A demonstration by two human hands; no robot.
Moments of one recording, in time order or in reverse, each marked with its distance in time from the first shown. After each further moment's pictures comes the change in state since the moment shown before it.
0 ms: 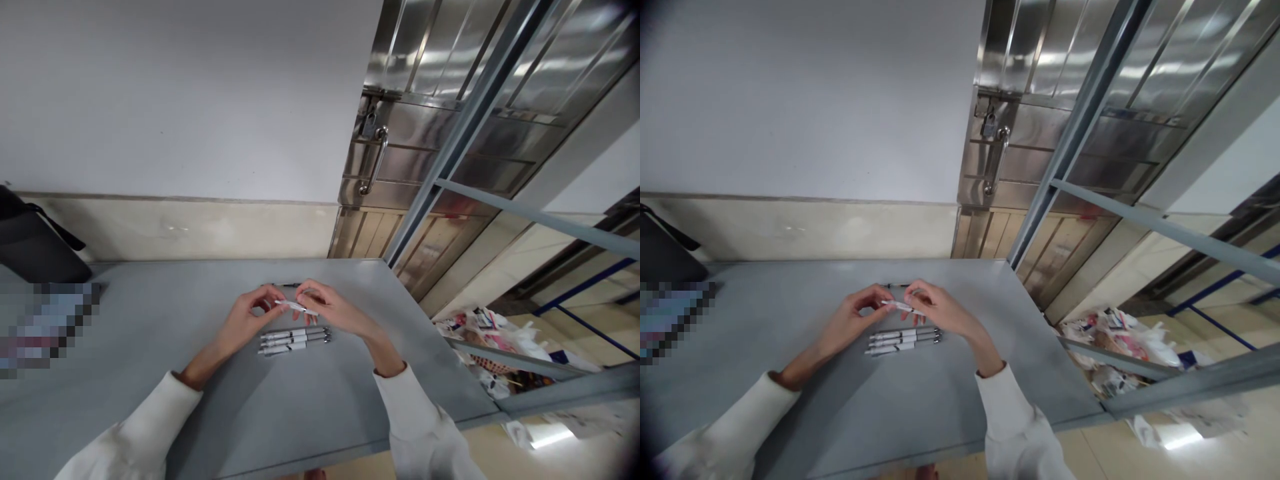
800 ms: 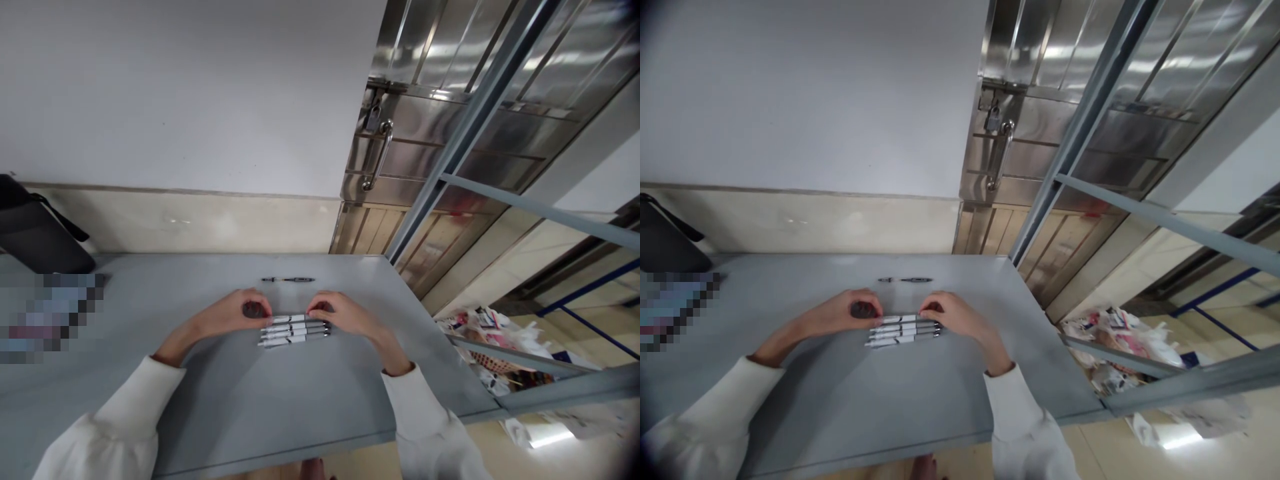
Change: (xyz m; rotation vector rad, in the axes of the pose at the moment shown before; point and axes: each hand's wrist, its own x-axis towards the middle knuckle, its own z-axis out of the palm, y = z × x) left_hand 0.001 -0.017 -0.043 0.278 -0.382 -0.042; right_hand -0.015 0.042 -0.016 -0.383 0.013 0.016
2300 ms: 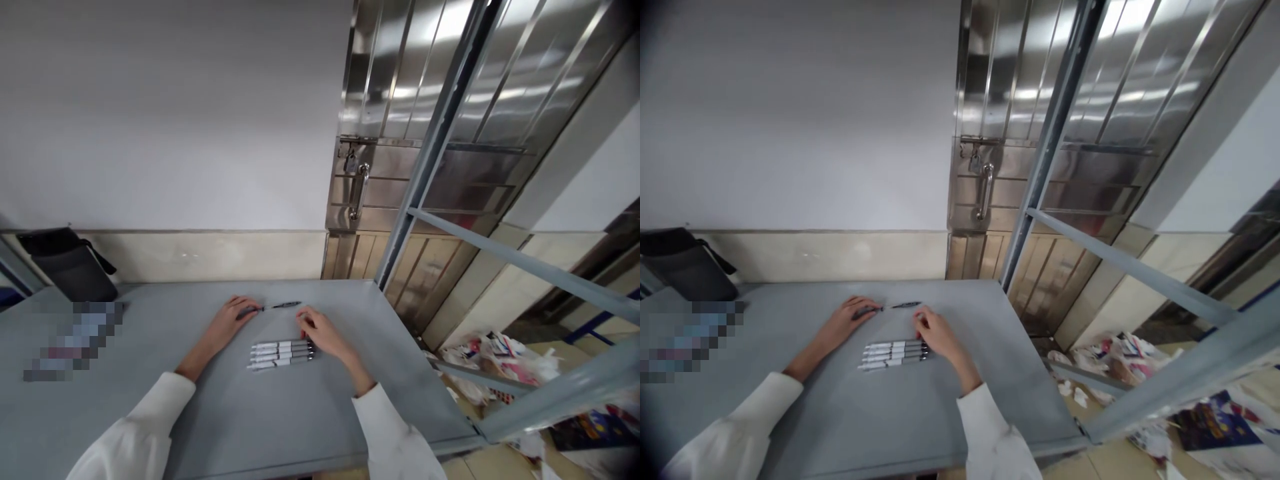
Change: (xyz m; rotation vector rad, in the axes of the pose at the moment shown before) left_hand 0.021 -0.051 -0.001 0.283 0.410 0.029; right_hand 0.017 0.015 0.017 0.083 0.206 0.095
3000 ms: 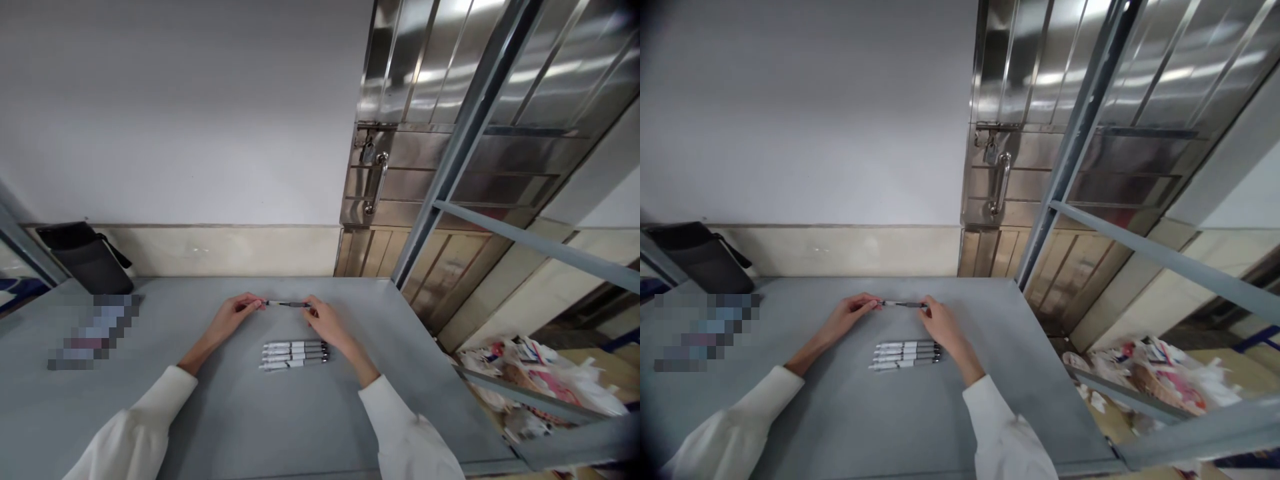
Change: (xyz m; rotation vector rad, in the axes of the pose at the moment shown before) left_hand -0.005 0.006 -0.013 -0.423 0.050 -0.280; right_hand 0.033 -0.008 0.012 -0.252 0.079 0.050
